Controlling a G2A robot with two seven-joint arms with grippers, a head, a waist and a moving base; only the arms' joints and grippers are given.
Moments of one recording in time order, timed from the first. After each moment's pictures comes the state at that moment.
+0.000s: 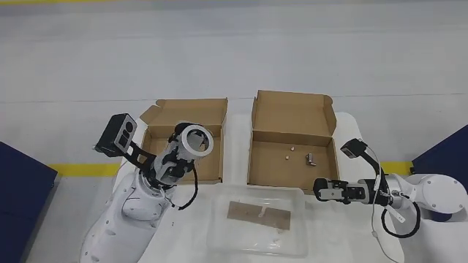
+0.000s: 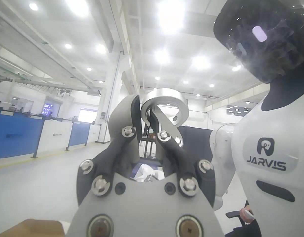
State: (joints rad) left arm 1.23 -1.16 -1.15 -1.86 0.46 -0.96 0.29; right arm -1.51 -1.00 1.73 -1.79 0.35 -0.21 1.51
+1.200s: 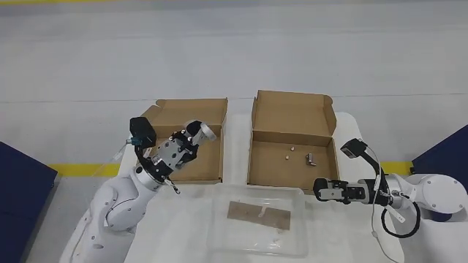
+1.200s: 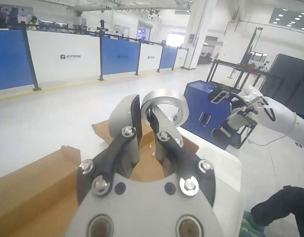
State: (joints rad) left arm 1.37 -1.13 -1.34 -1.85 0.84 -0.56 -0.06; right arm -1.51 -1.00 1.73 -1.79 0.35 -0.21 1.51
